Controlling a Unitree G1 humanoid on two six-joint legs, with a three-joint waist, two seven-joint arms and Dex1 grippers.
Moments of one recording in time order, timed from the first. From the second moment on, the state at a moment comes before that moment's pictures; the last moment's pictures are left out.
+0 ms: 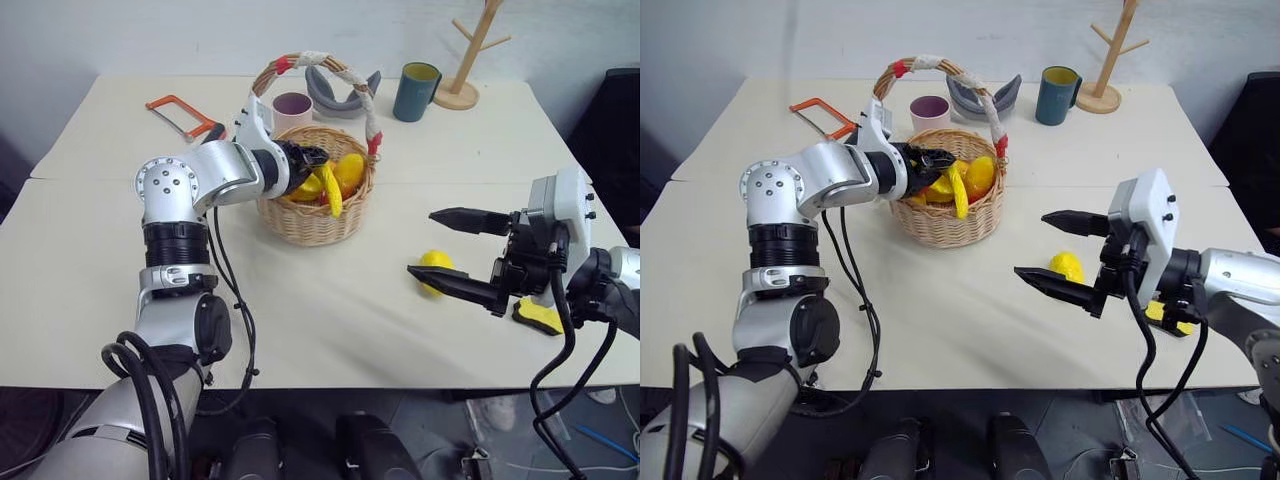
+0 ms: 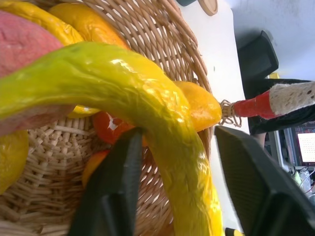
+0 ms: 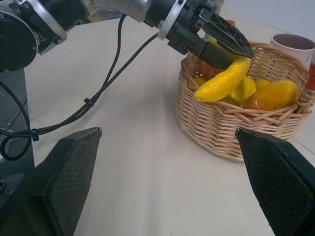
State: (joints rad) left arm -1.17 0.22 0.38 0.48 -1.29 1.21 0.64; right arm -0.29 -0.96 -0.34 -0.63 1.02 0.81 0.70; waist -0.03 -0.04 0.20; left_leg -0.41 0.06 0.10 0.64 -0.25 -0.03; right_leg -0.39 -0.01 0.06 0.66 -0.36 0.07
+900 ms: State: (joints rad) left arm -0.64 0.97 0.06 -0.30 -0.86 0.73 -1.13; right arm 0.07 -0.93 -0.51 -0.65 0.92 0.88 0.60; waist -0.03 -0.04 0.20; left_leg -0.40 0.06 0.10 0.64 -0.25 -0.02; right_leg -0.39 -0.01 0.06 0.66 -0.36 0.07
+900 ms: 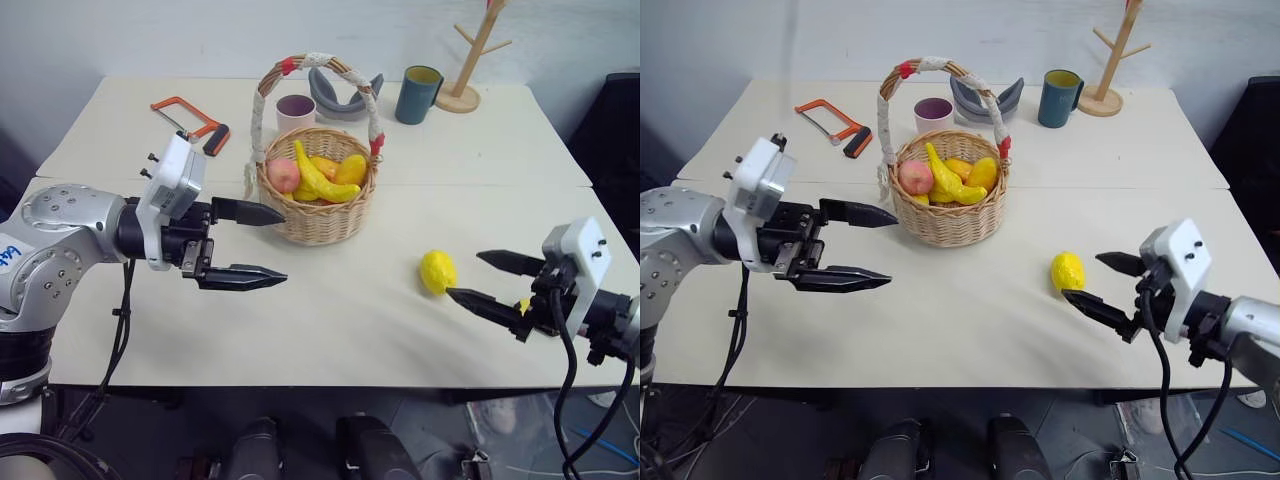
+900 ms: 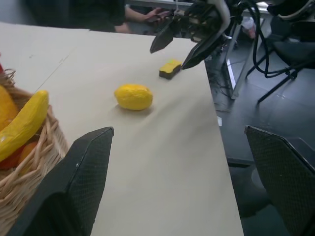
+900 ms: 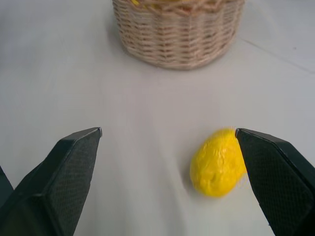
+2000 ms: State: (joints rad) left arm -0.55 0.89 0.19 -0.19 -0.70 0.73 -1.08; right arm -0.42 -0.54 -0.12 -0.45 0.76 0.88 0.51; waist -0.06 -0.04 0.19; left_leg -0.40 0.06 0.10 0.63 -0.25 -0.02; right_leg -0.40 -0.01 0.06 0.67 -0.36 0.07
